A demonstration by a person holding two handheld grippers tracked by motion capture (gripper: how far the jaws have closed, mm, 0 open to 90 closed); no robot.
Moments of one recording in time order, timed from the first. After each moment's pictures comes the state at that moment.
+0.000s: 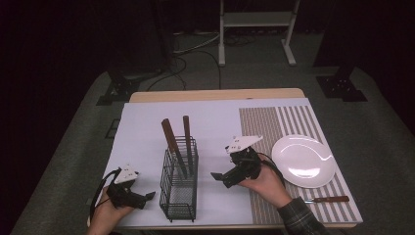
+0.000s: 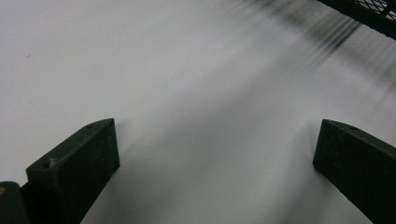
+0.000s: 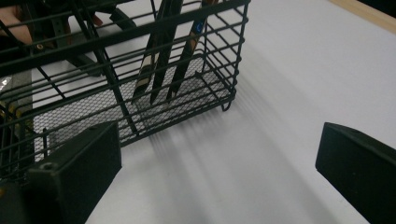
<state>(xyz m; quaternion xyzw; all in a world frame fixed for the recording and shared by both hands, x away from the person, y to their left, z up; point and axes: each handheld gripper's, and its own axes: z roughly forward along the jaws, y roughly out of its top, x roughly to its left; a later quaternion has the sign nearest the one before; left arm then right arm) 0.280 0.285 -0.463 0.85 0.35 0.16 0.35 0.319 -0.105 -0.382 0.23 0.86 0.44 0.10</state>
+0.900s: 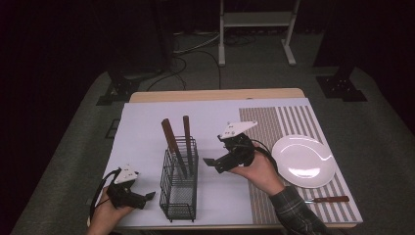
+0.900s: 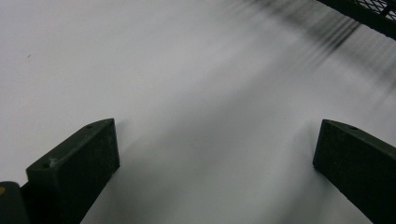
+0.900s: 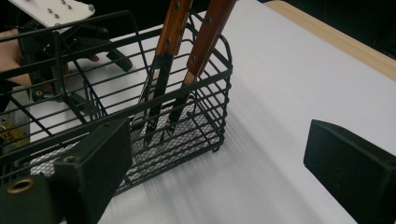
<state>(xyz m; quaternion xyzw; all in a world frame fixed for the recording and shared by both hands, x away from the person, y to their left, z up) 0.279 0.284 -0.463 0.85 0.35 0.16 0.35 0.338 -0.087 -0.352 0.23 0.85 0.46 0.10</state>
